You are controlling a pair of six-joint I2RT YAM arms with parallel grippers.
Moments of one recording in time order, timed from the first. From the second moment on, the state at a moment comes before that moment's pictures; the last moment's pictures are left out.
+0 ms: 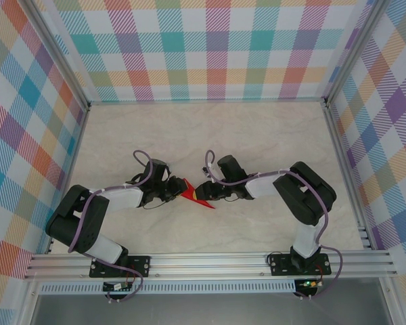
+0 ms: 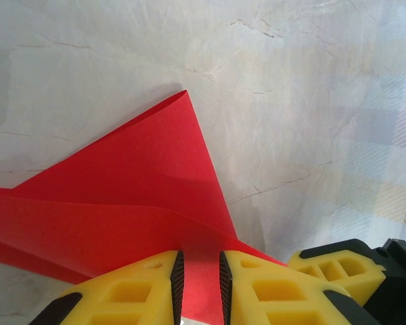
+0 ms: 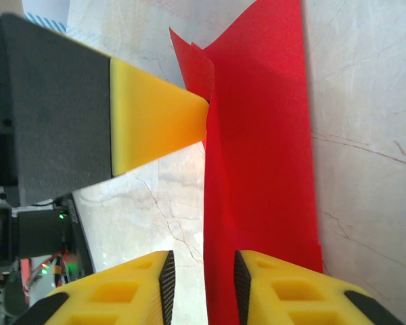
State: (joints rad) left arm -0.45 1.51 0.57 0.07 0.38 -0.94; right arm 0.72 1.84 0.81 0.24 -0.72 0.59
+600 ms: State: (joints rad) left arm -0.45 1.53 0.59 0.06 0.38 -0.94; right arm 0.72 1.80 0.79 0.21 -0.67 0.29
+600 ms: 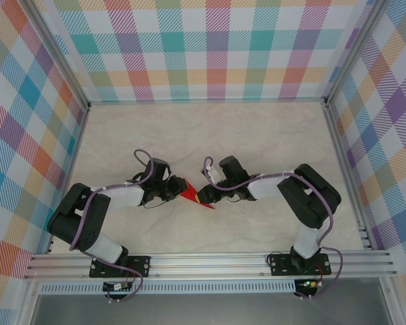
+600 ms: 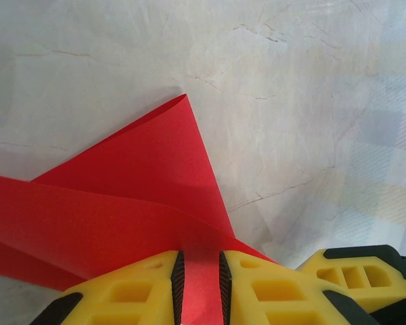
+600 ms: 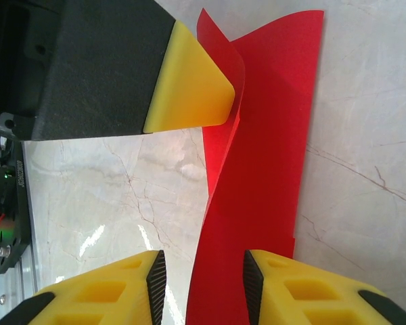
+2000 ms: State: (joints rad) left arm -0.45 1.47 0.59 0.02 0.37 -0.92; right arm 0.71 1.89 0.83 0.21 -0.79 0.34
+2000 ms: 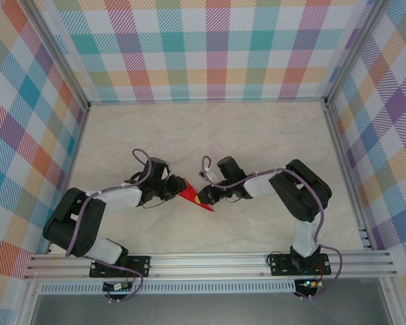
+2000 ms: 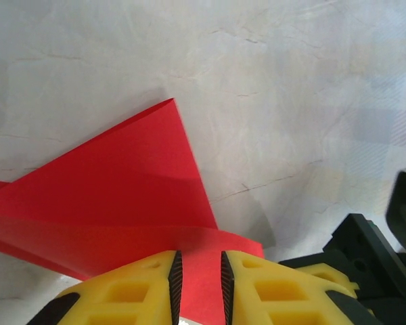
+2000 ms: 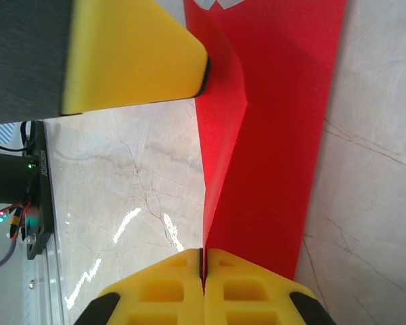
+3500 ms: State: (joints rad) left arm -0.54 1.48 0.54 0.08 0.40 -0.89; right arm 0.67 1.97 0.88 0.20 -0.86 0.57
